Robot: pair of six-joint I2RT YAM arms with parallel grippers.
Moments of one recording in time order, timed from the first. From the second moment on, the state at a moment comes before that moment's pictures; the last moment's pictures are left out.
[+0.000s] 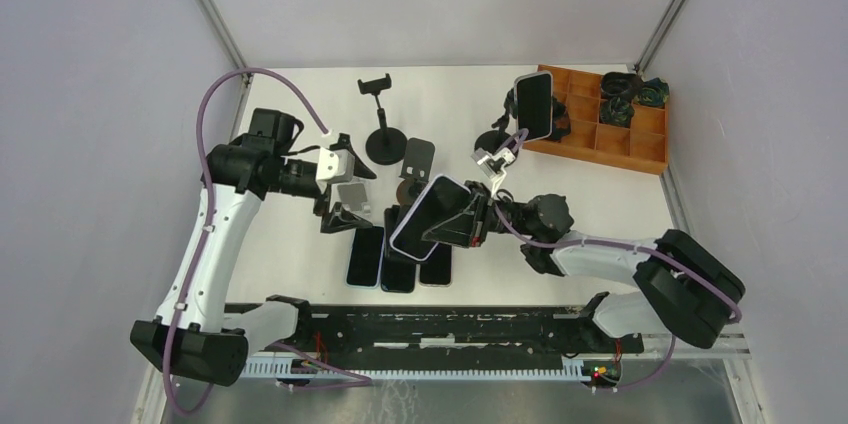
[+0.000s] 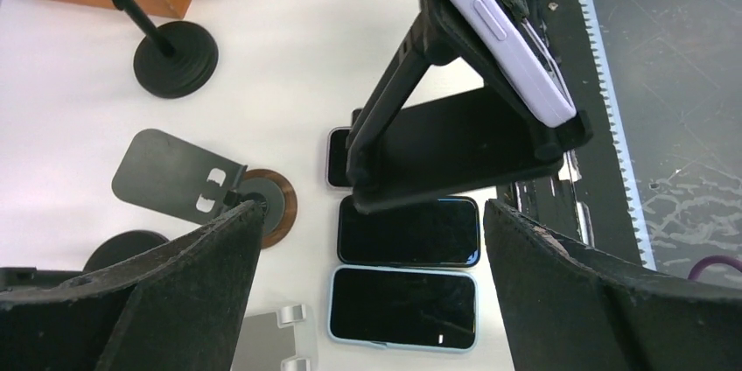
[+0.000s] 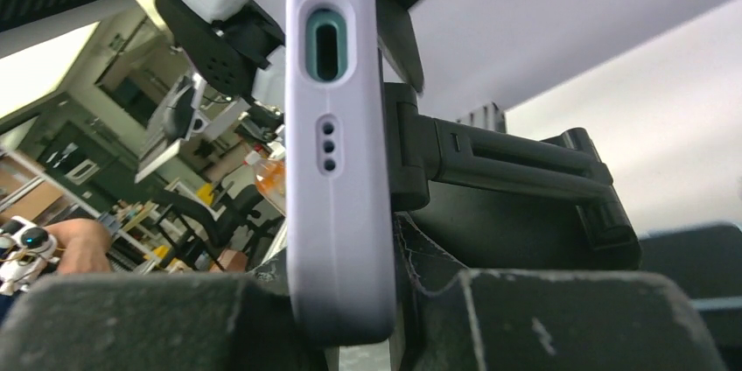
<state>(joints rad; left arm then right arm) -0.17 1.15 1.32 -1.29 1.13 1.20 0.79 1.30 0.40 1.31 -0.75 0.97</state>
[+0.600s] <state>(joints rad) -0.19 1.10 1.28 -1.30 1.16 1.22 0.93 1.58 0.71 1.42 -0.76 1.10</state>
